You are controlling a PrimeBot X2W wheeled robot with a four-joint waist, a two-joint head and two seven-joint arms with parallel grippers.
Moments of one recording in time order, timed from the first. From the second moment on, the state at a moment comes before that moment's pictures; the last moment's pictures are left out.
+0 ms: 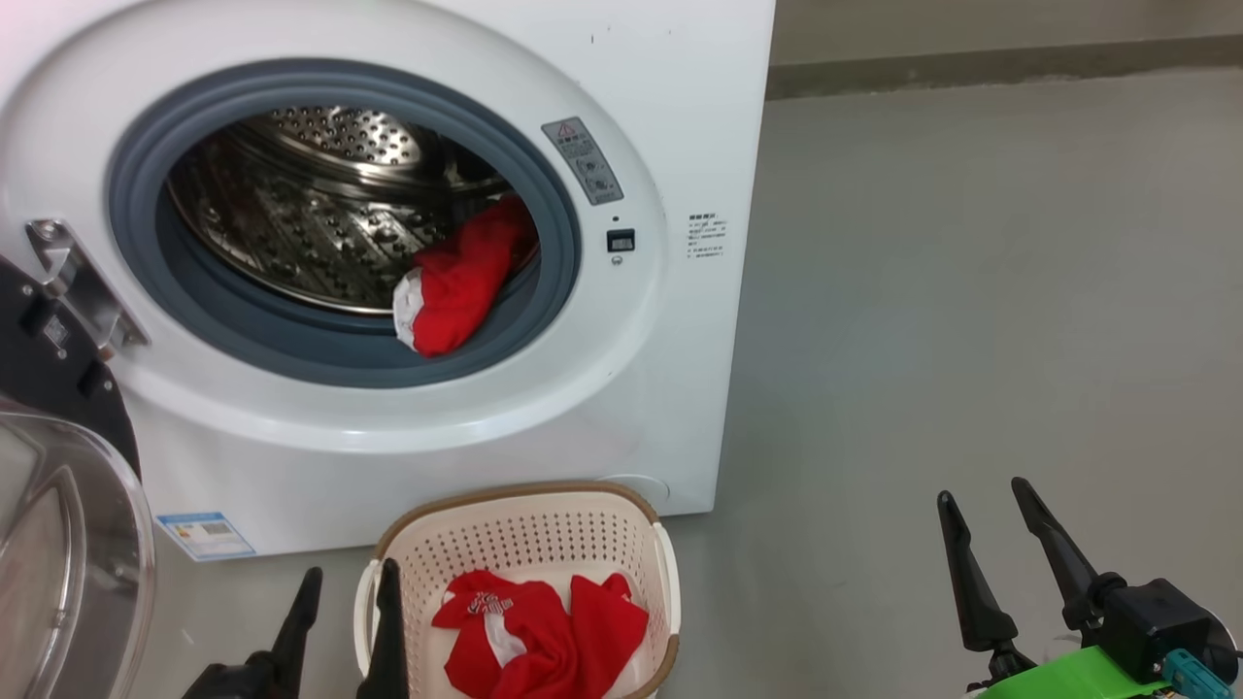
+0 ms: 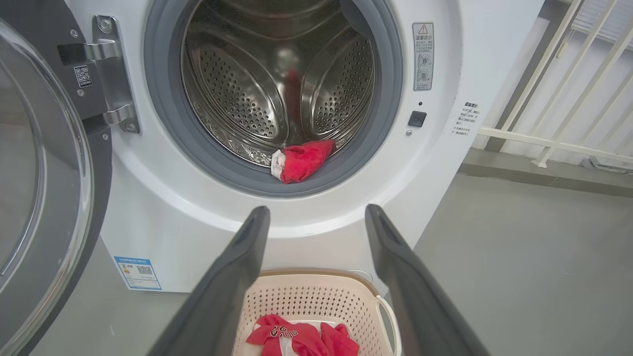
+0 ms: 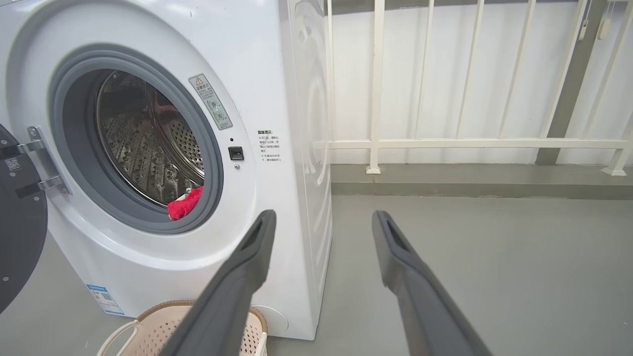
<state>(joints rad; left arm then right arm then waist) 0.04 0.07 -0.09 0.14 -0.32 0.07 -0.19 0.08 -0.04 -0.02 0.11 0.22 0.13 -0.26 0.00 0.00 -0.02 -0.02</state>
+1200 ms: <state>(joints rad) -0.54 0.07 -0.10 0.31 -0.37 0.06 -0.23 -0.12 -0.04 0.01 0.04 0.24 0.13 -0.26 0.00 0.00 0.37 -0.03</state>
